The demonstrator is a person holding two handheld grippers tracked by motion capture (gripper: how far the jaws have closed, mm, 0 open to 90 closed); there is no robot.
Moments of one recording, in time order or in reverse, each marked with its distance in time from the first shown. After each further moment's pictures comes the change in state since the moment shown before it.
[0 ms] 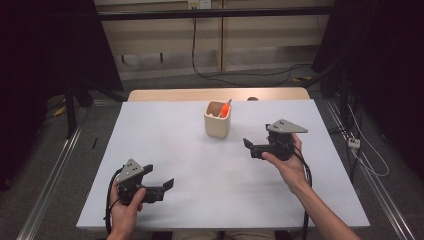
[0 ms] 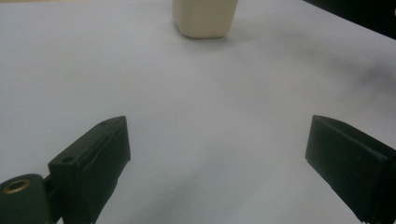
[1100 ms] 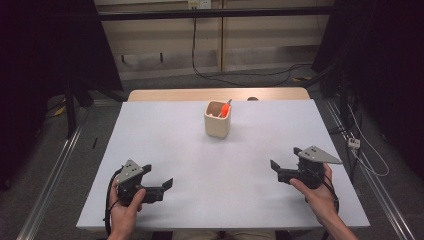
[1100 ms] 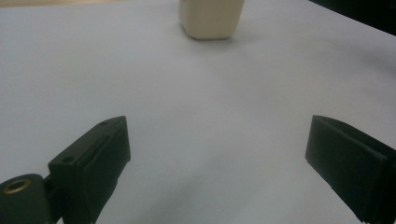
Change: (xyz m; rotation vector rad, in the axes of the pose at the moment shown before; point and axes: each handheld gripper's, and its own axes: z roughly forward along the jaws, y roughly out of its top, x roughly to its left) left arm -0.002 -0.001 -0.002 -0.003 0.032 0.009; right arm -0.018 -0.063 -0.069 0.022 -0.095 0.073
